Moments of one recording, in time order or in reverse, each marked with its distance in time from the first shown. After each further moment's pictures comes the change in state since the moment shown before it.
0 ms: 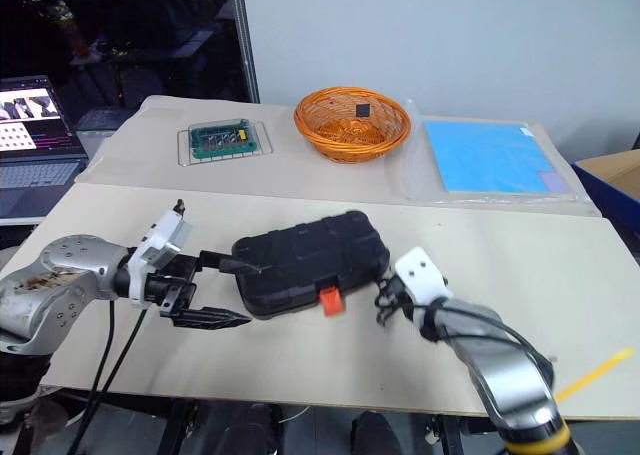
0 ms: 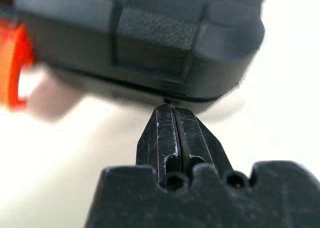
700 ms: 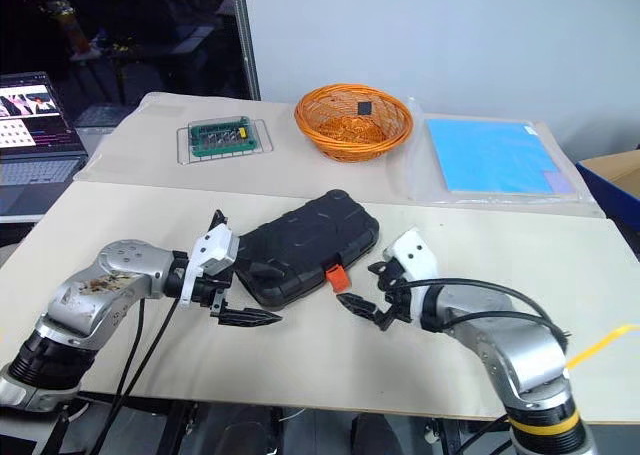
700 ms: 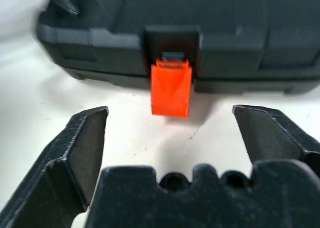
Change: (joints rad) left arm -0.064 -0.073 -0.173 0.087 0.184 -0.086 0.059; right arm 0.011 -0.014 -0.088 -0.200 0.286 0.254 0.133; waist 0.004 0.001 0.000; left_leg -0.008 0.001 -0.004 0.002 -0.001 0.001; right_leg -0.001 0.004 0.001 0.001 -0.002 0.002
